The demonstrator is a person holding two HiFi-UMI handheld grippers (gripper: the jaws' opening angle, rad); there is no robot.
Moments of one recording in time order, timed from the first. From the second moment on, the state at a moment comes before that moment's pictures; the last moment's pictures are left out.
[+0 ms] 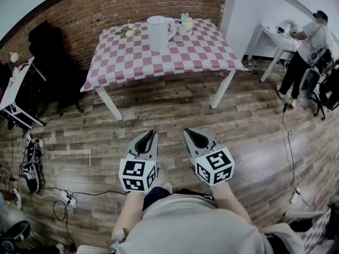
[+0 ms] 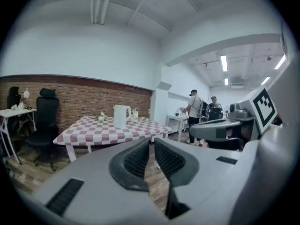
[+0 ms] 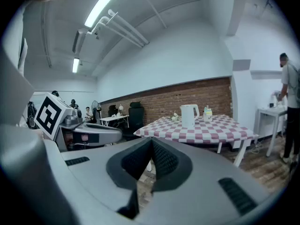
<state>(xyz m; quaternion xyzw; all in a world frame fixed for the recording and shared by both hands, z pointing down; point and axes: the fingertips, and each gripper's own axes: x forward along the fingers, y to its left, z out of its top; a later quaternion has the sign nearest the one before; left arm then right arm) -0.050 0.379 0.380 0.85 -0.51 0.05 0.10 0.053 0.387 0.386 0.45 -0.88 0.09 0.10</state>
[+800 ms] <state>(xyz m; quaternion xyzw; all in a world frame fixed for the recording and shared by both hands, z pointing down) -0.067 0.357 0.350 0.89 -0.46 -0.01 0.07 0.030 0.364 0.366 0.48 -0.87 0.08 0.05</state>
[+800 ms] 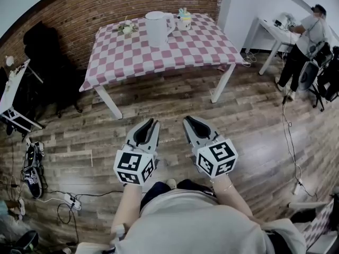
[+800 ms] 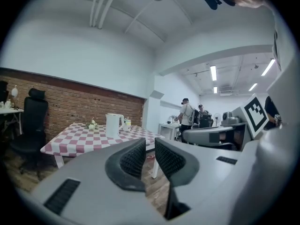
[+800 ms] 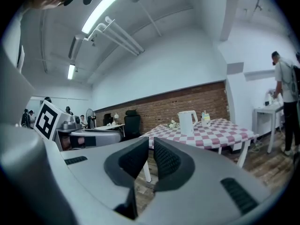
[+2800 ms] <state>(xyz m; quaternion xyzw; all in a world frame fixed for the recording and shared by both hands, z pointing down) -0.042 0.019 0.375 0.86 -0.50 0.02 0.11 0.067 0.008 0.379 0.43 -0.90 0.10 0.04</state>
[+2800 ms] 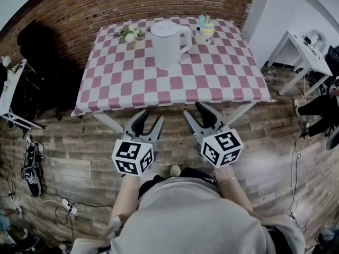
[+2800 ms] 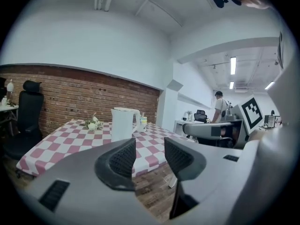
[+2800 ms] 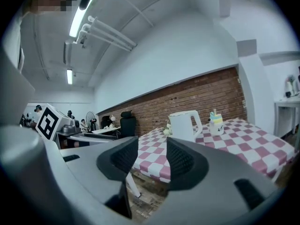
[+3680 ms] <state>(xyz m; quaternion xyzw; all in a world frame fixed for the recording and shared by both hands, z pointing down) -0.028 -0.050 0.402 0.86 -0.48 0.05 0.14 0.081 -0.042 0.410 0.43 -0.89 0.14 0.05</state>
